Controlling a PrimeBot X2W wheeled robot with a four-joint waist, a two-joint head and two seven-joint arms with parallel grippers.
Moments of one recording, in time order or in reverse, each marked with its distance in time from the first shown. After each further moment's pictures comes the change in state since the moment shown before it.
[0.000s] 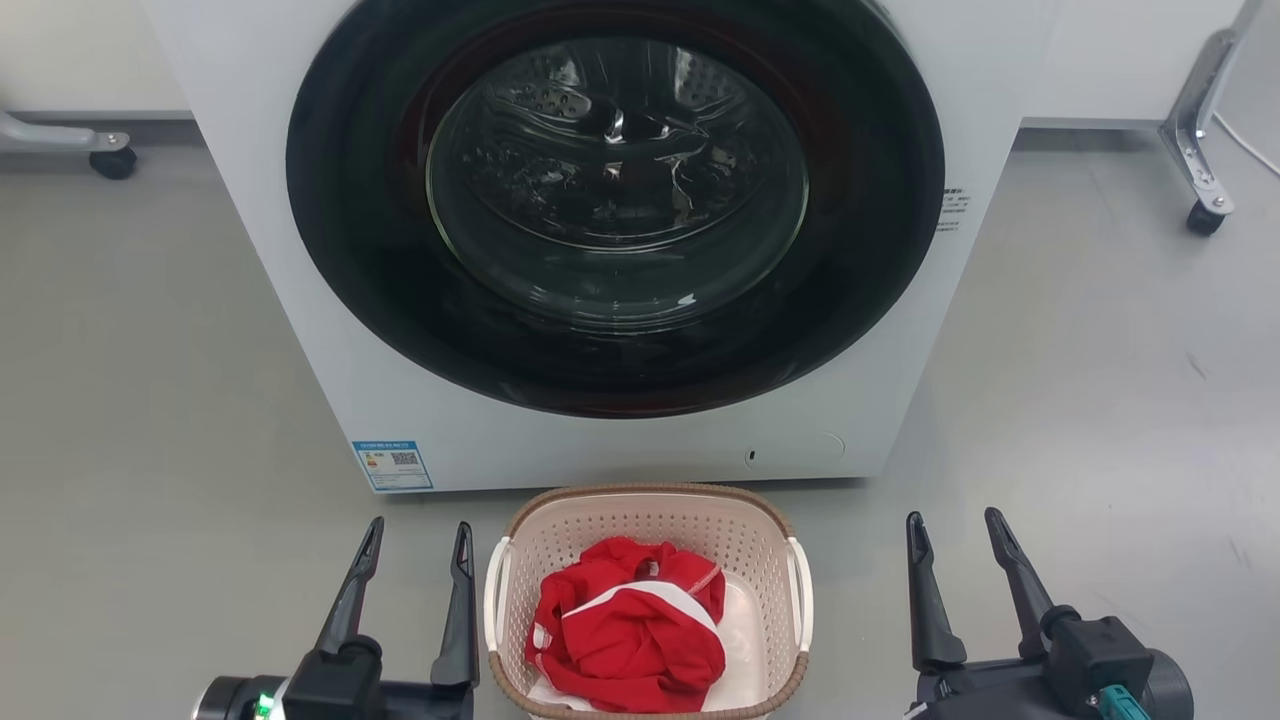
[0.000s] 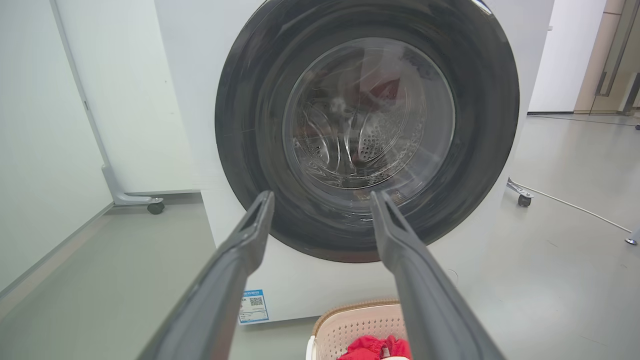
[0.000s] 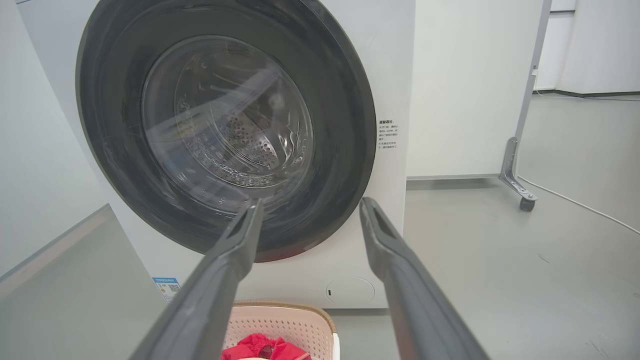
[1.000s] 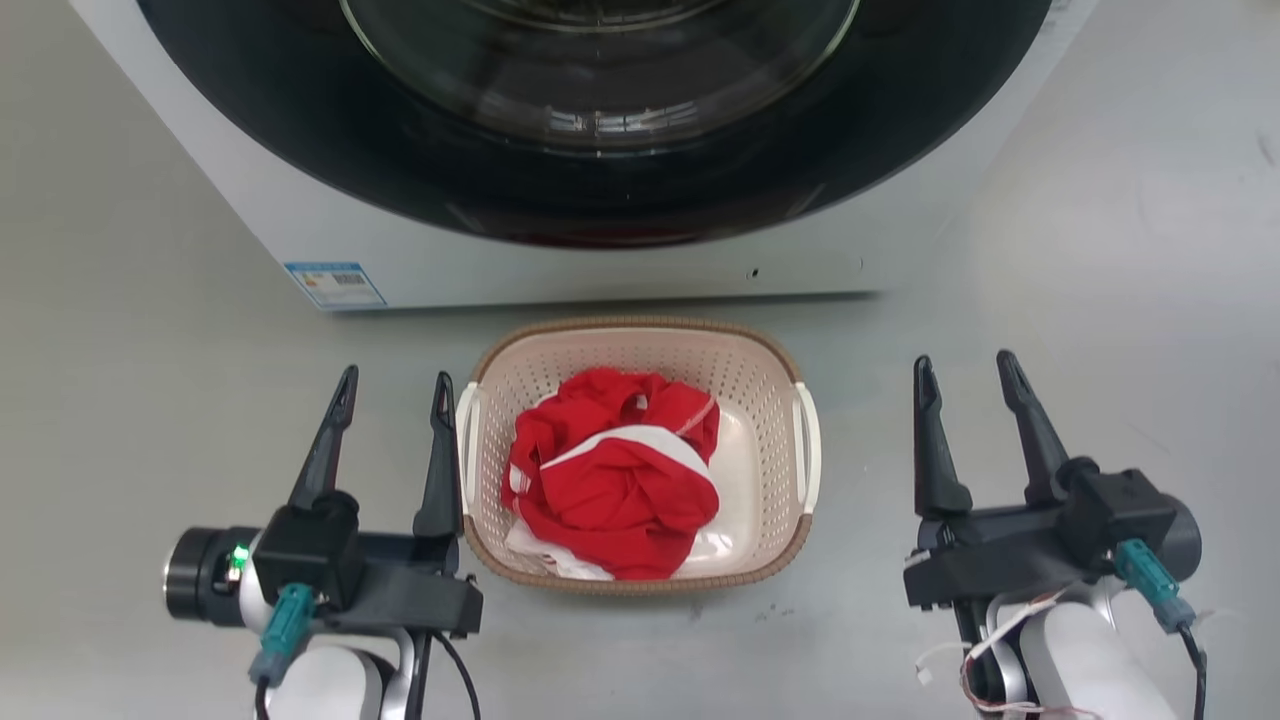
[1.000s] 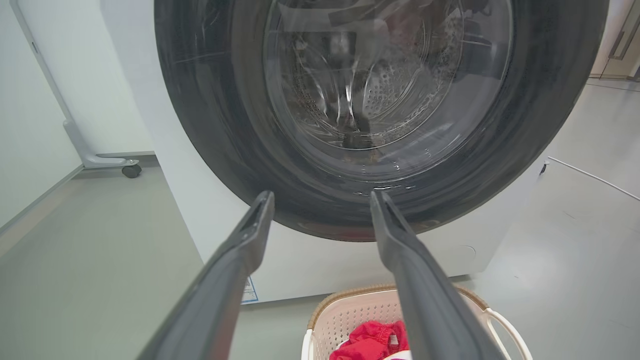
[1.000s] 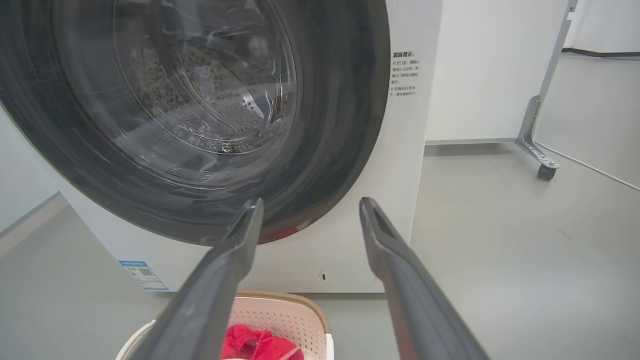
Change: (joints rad) left arm -0.225 -0.007 0.031 0.059 0.001 -0.019 0.000; right arm -0.234 0.000 -0.031 0.057 -0.004 0.035 -0.003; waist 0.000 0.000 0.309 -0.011
